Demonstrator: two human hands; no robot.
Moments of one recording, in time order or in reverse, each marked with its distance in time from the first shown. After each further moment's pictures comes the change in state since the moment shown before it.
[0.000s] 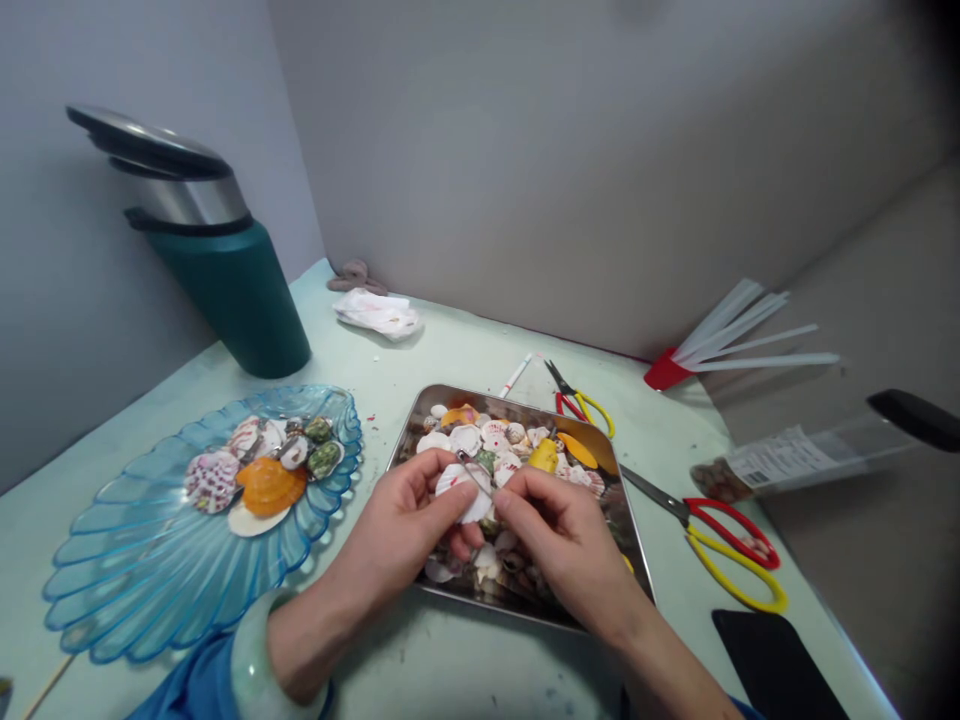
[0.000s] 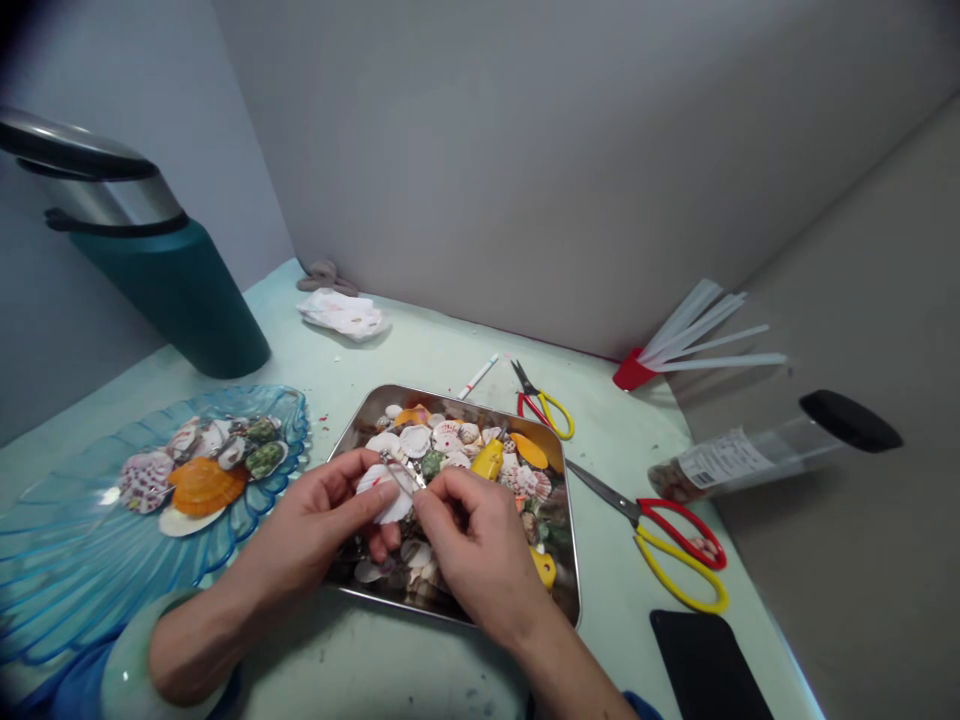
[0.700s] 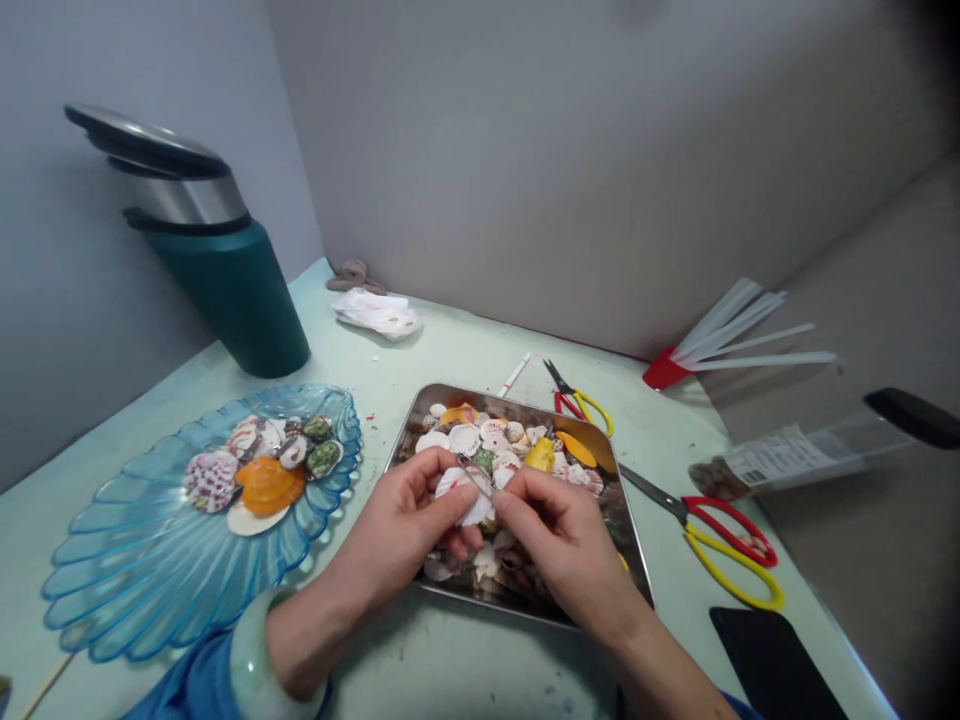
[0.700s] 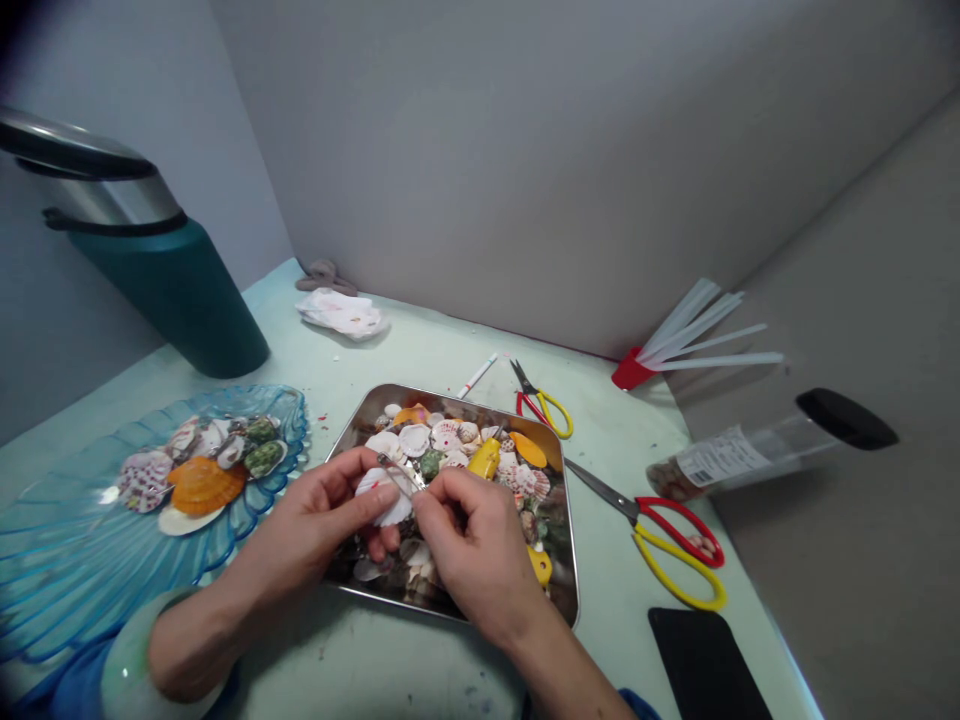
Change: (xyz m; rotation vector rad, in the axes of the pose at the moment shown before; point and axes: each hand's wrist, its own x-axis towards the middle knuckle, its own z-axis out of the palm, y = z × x) left_hand -0.002 0.001 -0.001 -0.013 -0.032 0.008; right_hand -0.002 0.000 0.001 -0.010 0.034 -0.036
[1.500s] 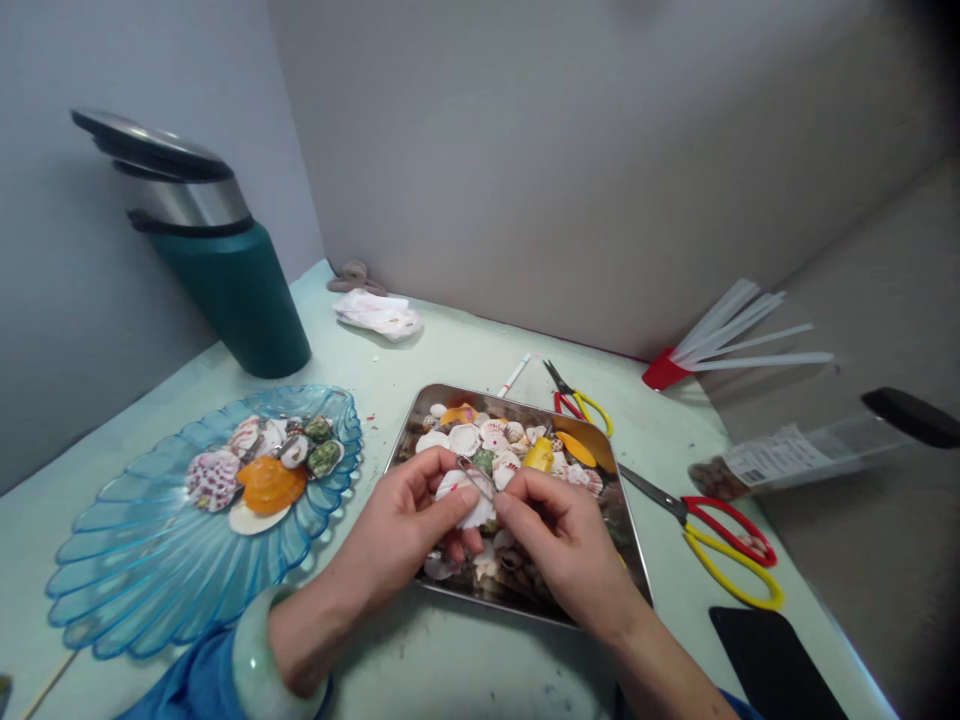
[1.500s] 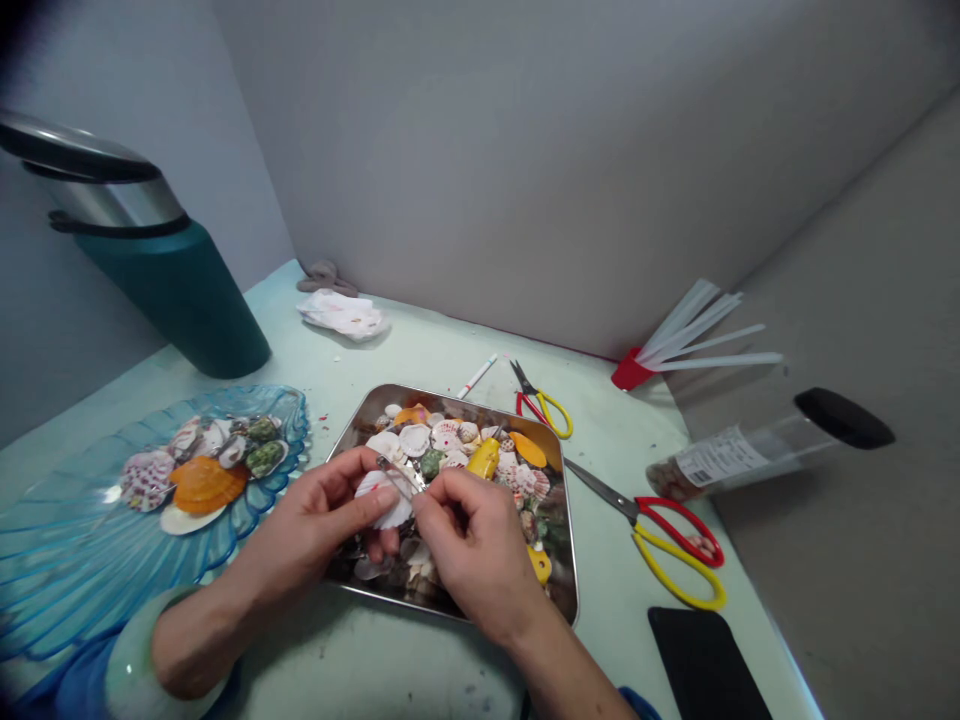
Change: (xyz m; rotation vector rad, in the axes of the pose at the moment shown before) left_hand -0.002 0.000 -0.001 0.008 -0.029 0.014; right_hand 0.000 -0.003 0.000 0.029 -0.011 0.000
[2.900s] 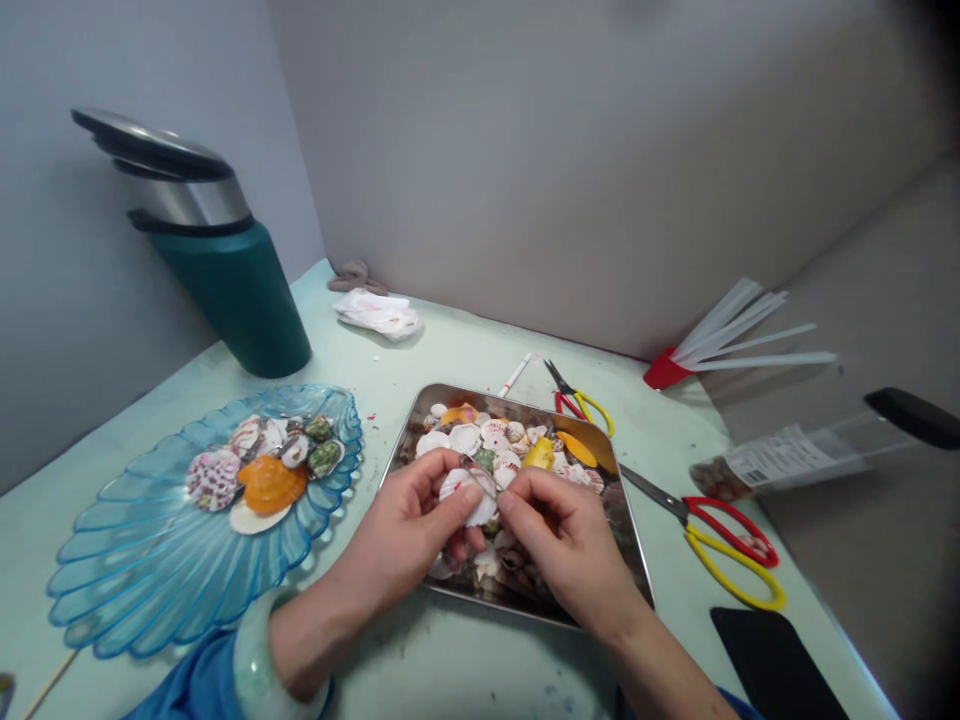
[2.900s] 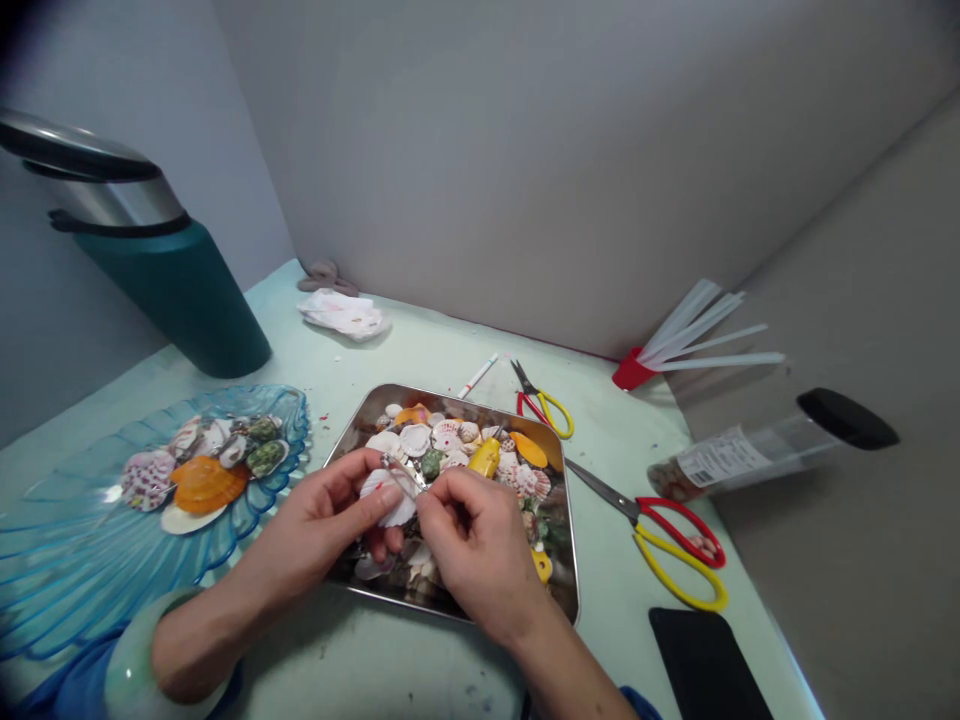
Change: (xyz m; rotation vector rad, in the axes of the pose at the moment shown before) left_hand 0.001 -0.002 0.001 0.061 0.005 0.027; right_hand 0.000 0.005 0.002 -0.055 0.050 -0.086
